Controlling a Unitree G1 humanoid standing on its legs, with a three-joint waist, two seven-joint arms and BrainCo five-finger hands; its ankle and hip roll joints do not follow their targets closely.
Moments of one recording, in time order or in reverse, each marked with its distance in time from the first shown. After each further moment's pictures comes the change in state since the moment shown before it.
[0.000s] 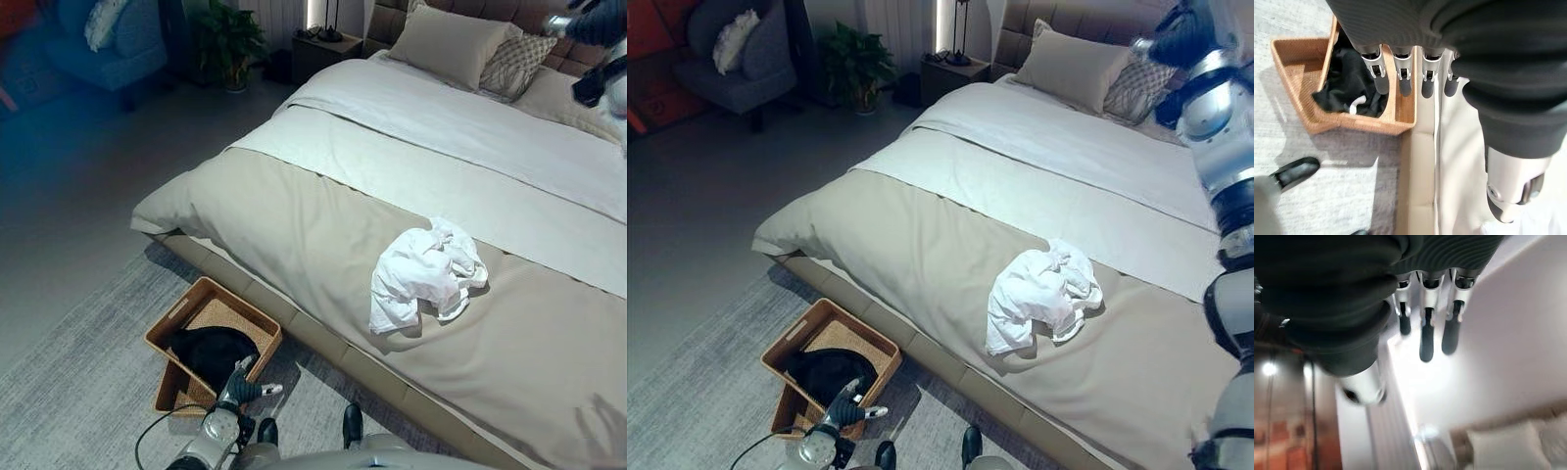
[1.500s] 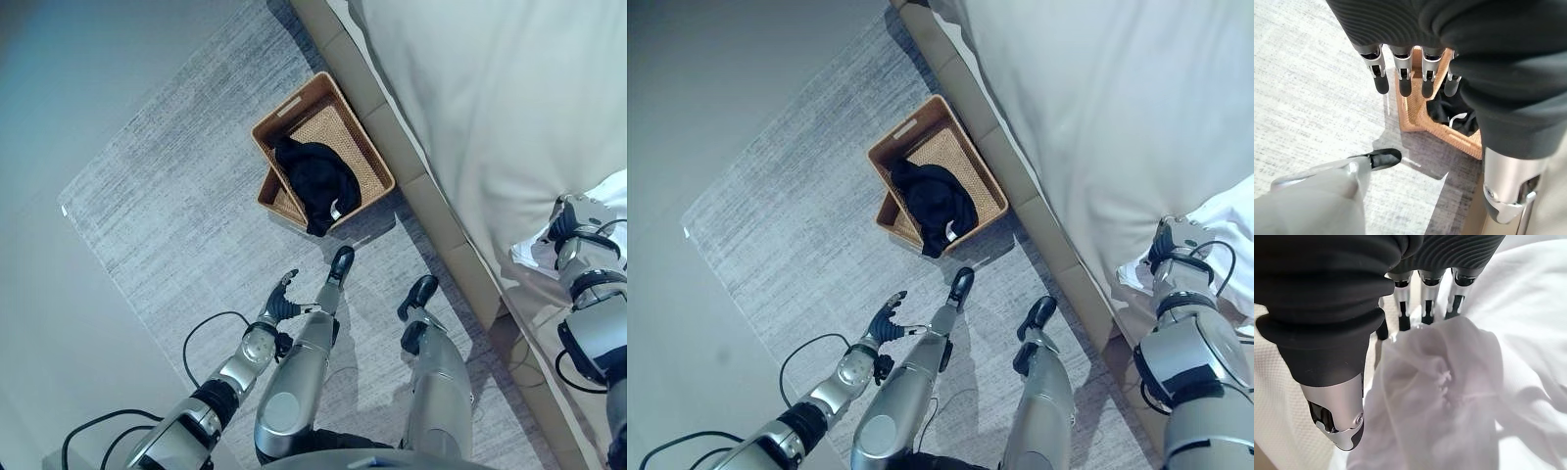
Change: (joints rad) left arm -0.274 -0.007 -0.165 -0.230 -0.115 0.001 0.084; right arm 0.360 0.186 -0.135 0.538 -0.573 0.204 -0.188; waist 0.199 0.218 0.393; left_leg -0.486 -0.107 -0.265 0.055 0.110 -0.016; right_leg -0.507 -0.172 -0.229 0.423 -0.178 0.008
